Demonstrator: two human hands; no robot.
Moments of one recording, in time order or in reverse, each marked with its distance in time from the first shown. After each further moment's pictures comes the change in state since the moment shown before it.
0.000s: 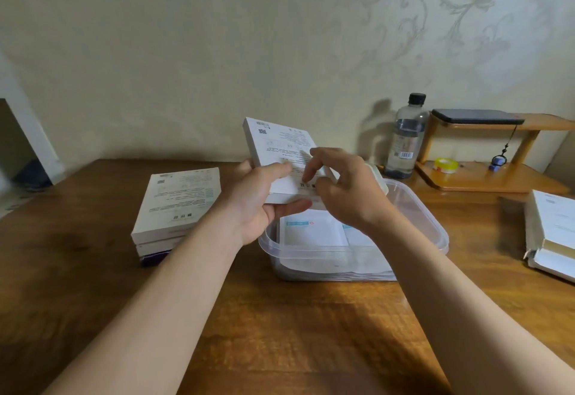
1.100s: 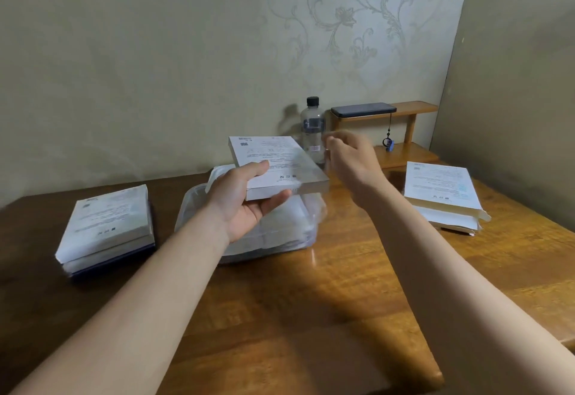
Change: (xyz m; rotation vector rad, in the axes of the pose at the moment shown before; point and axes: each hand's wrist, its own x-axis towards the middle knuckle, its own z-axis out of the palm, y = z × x) left_hand -0.047 -0.025 0.107 -0.124 -0.136 -0.173; right_hand -0.052 0.025 -0.136 0.173 0.354 0.340
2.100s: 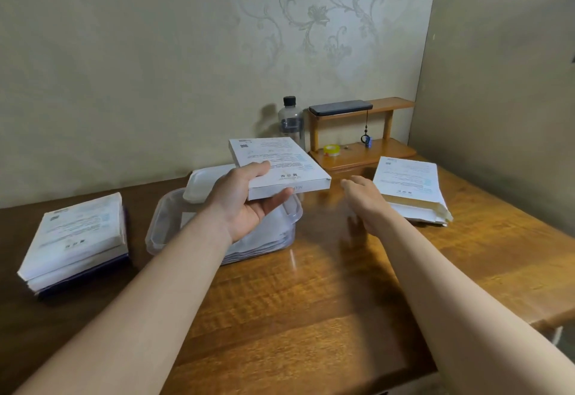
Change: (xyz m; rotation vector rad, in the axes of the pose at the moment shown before) left_hand 0.011 -0.022 0.034 -0.015 -0.043 -0.041; right_hand -0.004 0.084 -0.045 -0.083 -0.023 0.468
